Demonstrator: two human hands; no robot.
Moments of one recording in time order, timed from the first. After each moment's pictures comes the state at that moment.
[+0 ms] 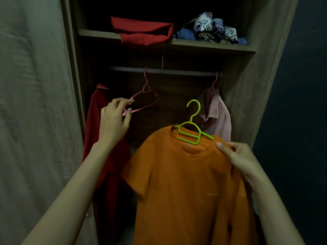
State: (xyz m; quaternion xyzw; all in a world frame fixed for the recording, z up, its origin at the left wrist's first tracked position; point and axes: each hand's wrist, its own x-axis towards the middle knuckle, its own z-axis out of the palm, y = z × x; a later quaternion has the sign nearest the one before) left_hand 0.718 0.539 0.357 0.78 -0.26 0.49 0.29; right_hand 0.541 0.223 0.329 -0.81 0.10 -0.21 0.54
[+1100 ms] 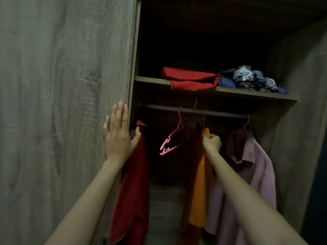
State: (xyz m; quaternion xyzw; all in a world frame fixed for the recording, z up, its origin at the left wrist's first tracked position) left_hand 0.790 0.638 0.391 0.71 -0.08 0.68 0.15; right_hand 0.813 0.321 0.407 -0.72 0.18 -0.42 0.53
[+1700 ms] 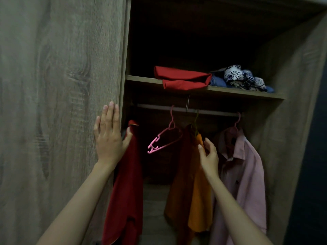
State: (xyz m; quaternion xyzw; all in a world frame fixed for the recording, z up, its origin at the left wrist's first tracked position) left_hand 0.788 0.636 0.390 0.71 -0.09 0.68 0.16; right_hand 0.762 0.317 0.344 -0.72 0.02 -0.48 0.50
